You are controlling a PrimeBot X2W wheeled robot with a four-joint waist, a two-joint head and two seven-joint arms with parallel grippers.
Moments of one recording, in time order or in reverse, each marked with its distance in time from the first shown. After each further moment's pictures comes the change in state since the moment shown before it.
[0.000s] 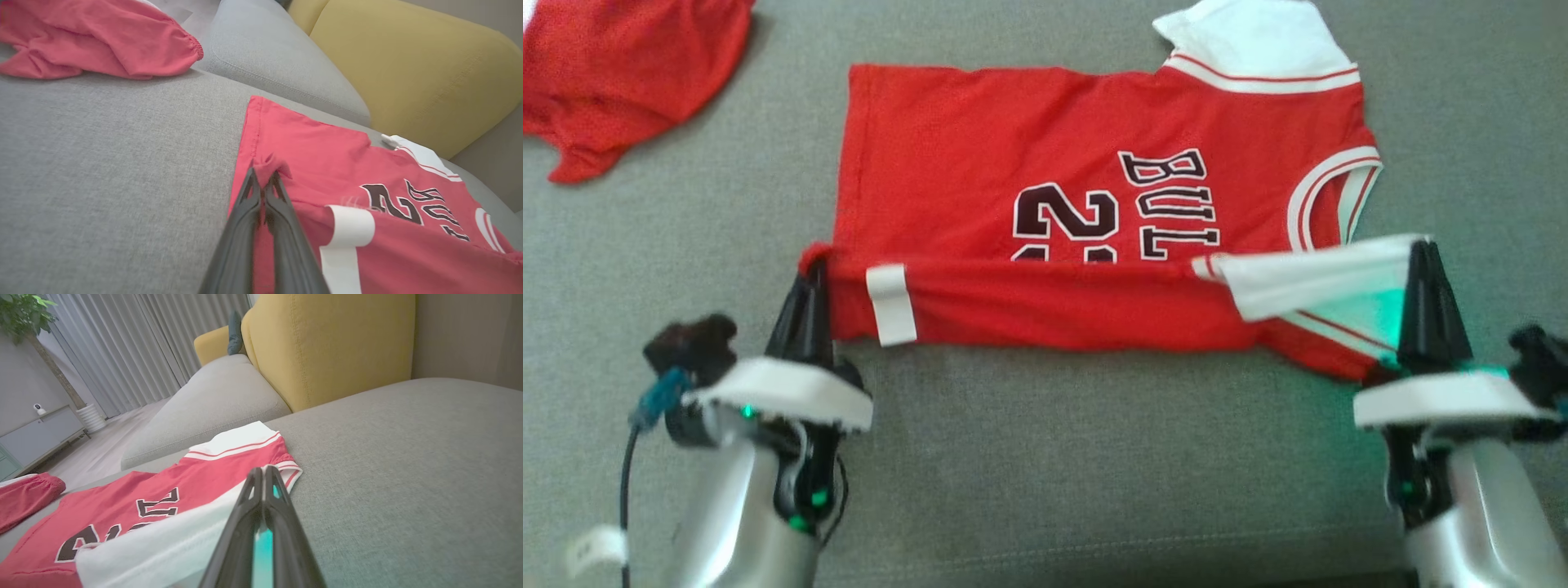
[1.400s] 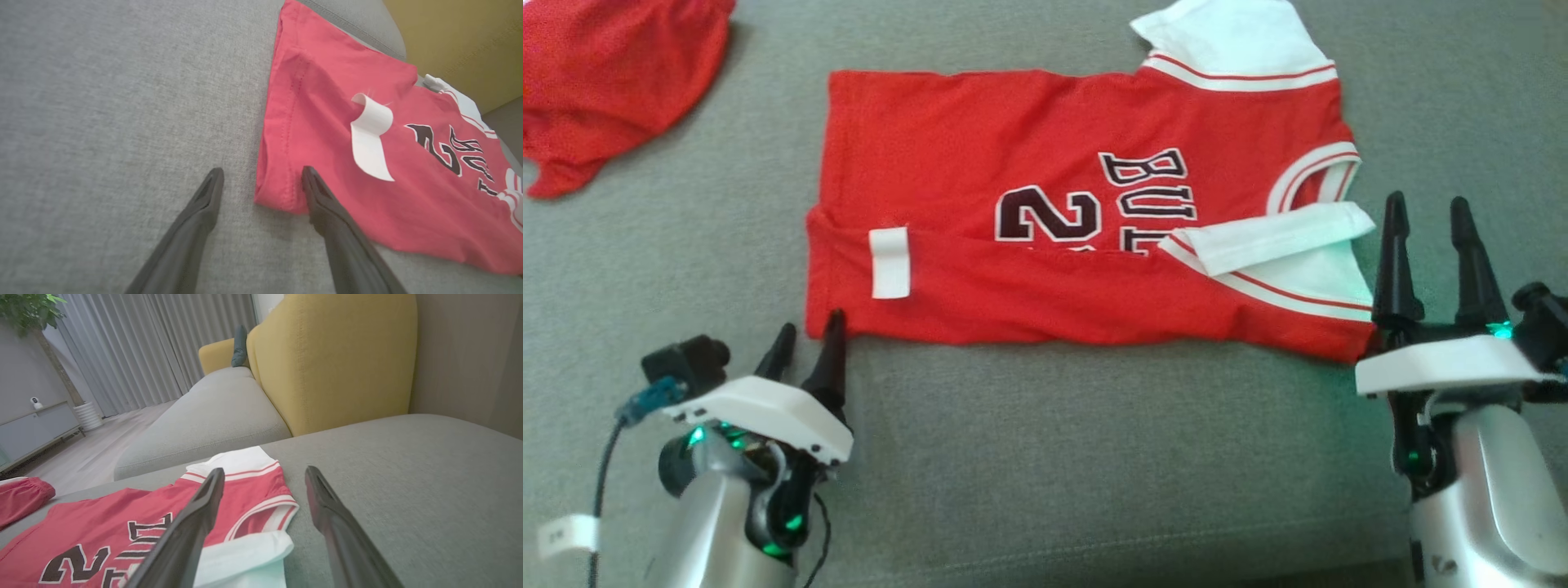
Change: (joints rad) left arm 0.012 0.036 0.020 0.063 -0.096 0.029 0.223; right arm -0.097 -0.004 -0.003 0.011 -0.078 0.000 0.029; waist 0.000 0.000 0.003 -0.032
